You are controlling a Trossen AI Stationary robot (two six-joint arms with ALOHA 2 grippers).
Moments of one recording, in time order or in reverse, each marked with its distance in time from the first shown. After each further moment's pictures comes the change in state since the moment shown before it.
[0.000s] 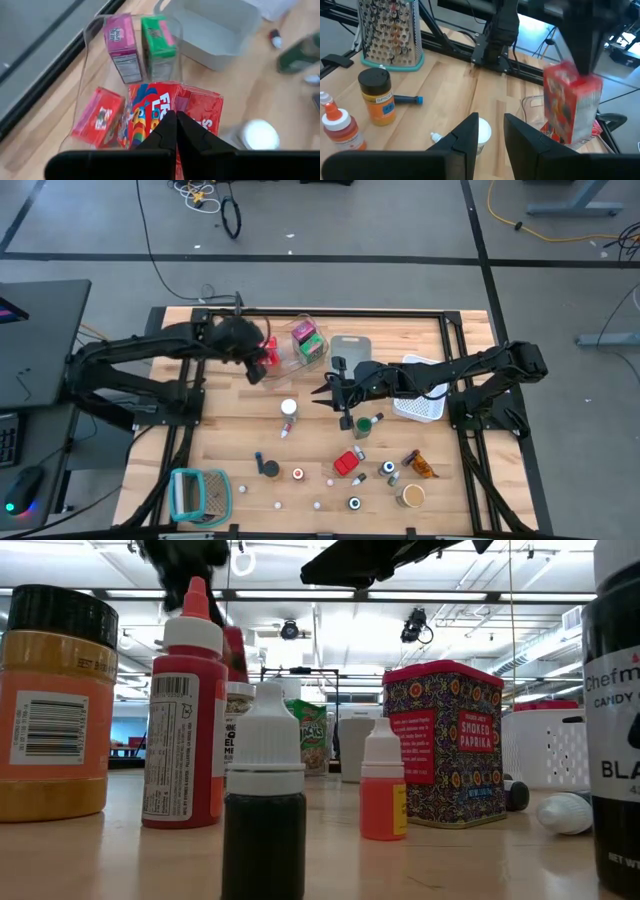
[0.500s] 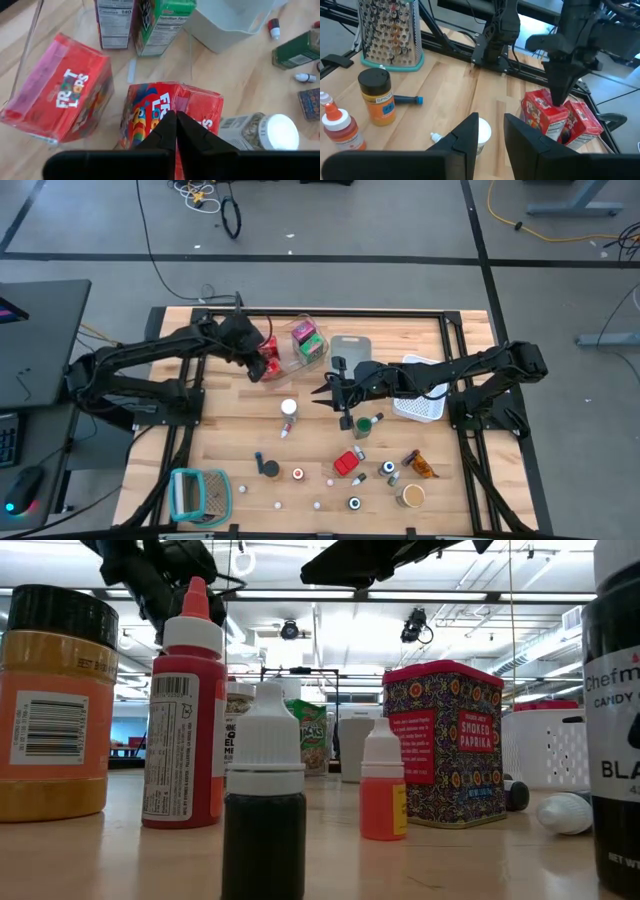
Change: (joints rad) left arm 0.230 -0.002 -0.274 0.225 0.317 -0.003; right arm 0.000 0.000 0.000 0.000 0.000 0.000
